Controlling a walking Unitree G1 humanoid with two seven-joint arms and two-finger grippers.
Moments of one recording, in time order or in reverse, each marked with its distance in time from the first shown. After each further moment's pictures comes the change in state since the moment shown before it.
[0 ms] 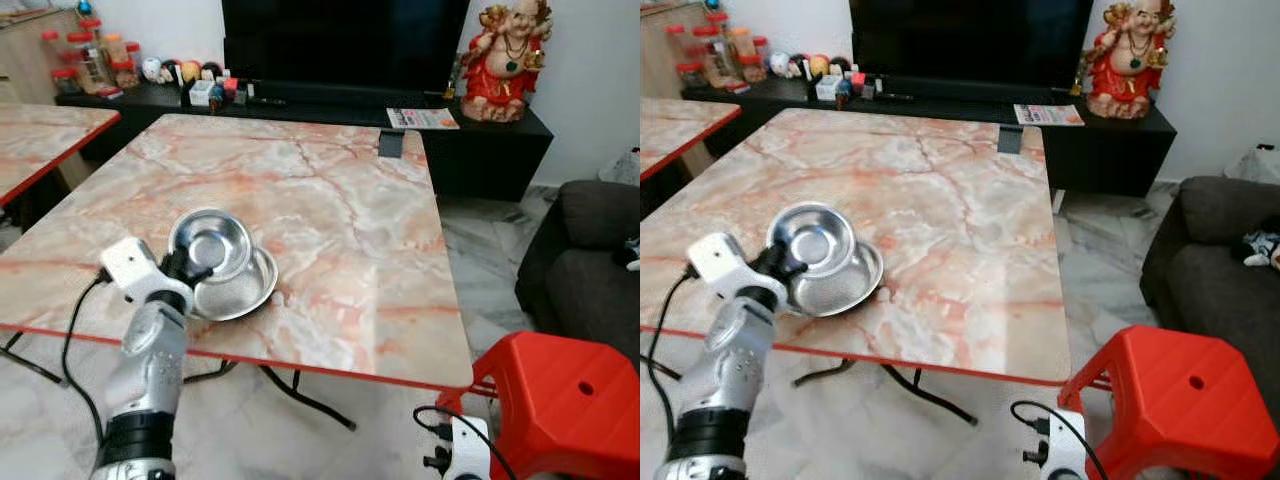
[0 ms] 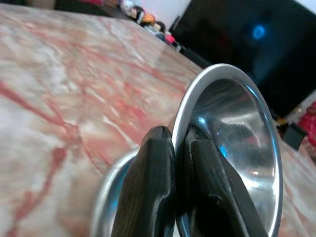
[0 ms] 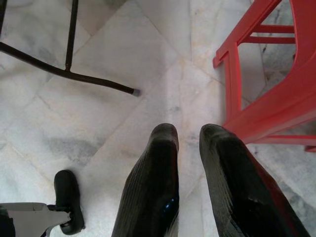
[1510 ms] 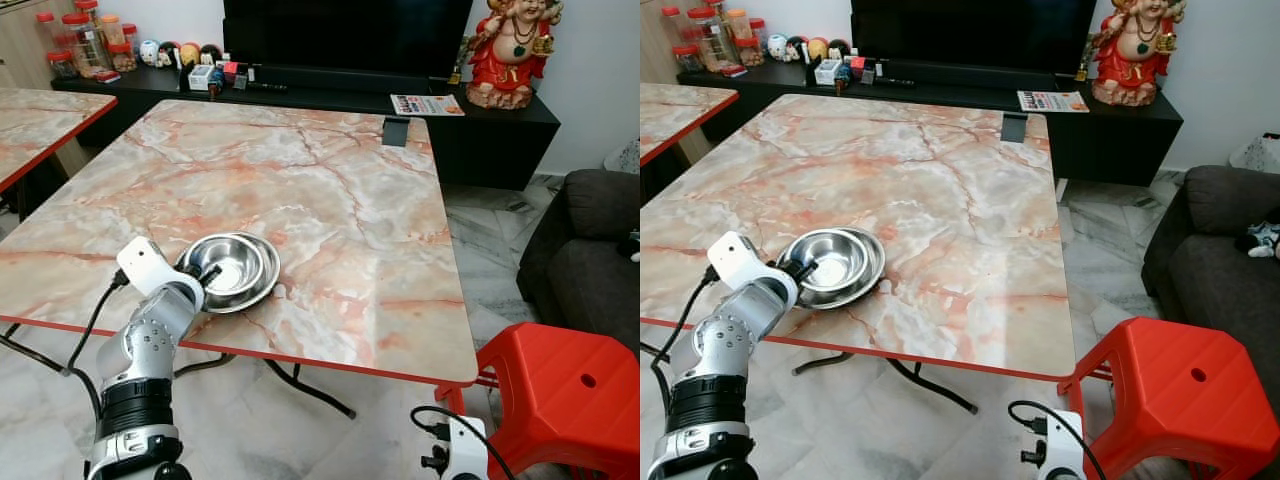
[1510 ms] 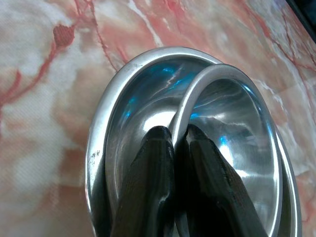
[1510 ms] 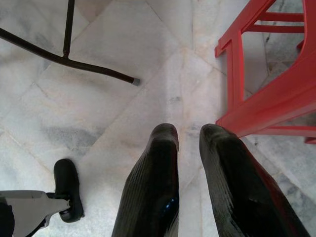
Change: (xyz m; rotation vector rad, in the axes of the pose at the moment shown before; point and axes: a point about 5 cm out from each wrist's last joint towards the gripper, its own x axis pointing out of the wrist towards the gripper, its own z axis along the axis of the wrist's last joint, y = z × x) left arm 0.009 -0.011 -0.011 -0.131 0.355 0.178; right arm 0.000 0.002 0.000 -0.008 0.002 0.009
